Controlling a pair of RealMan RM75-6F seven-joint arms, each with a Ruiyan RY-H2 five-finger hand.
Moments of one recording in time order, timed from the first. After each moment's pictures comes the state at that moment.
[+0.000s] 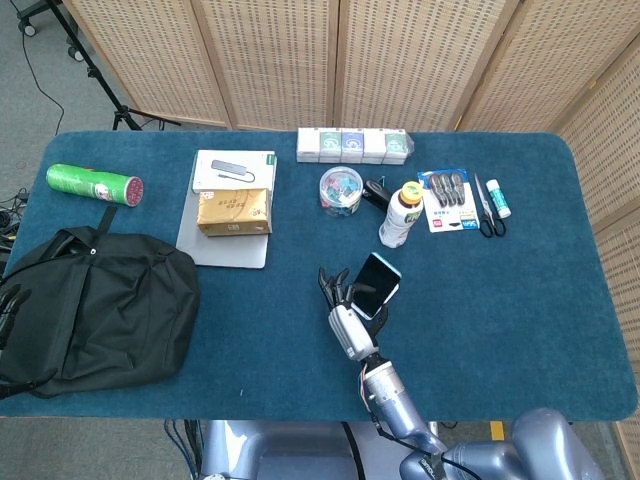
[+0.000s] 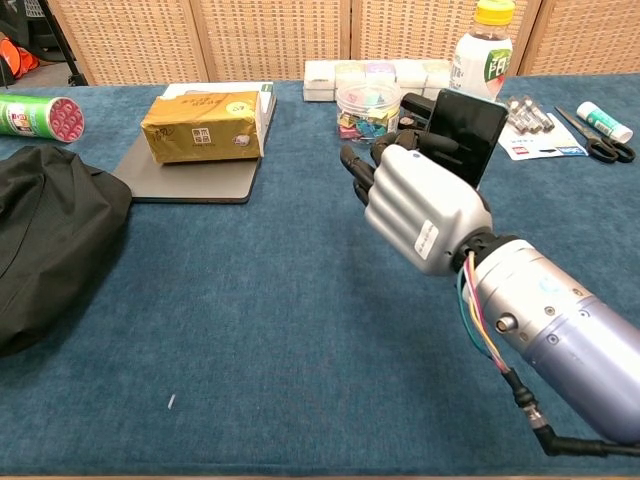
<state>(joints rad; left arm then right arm) -0.01 -0.94 0.01 -1.79 1.53 1.50 -0.15 0.73 -1.96 0.00 -1.32 -1.24 1.39 -1.97</state>
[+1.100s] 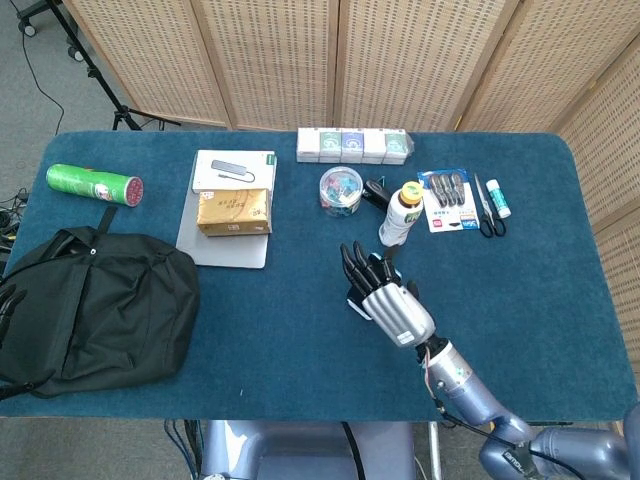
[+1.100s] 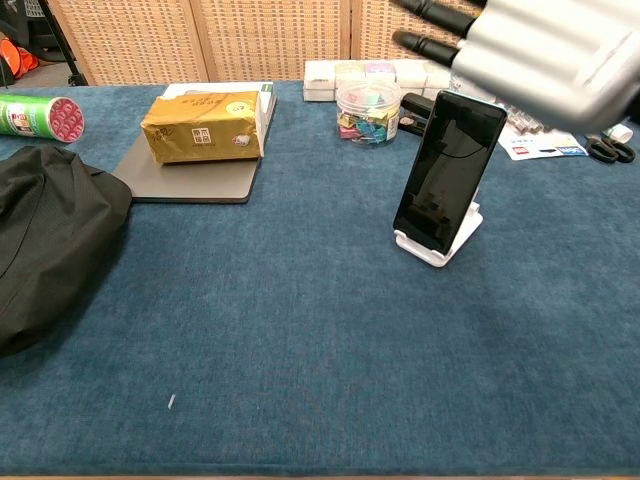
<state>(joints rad) 0.00 -0.94 0.01 -1.79 1.55 1.53 -0.16 0.71 -1.44 0.00 -1.63 -1.55 1.40 -1.40</state>
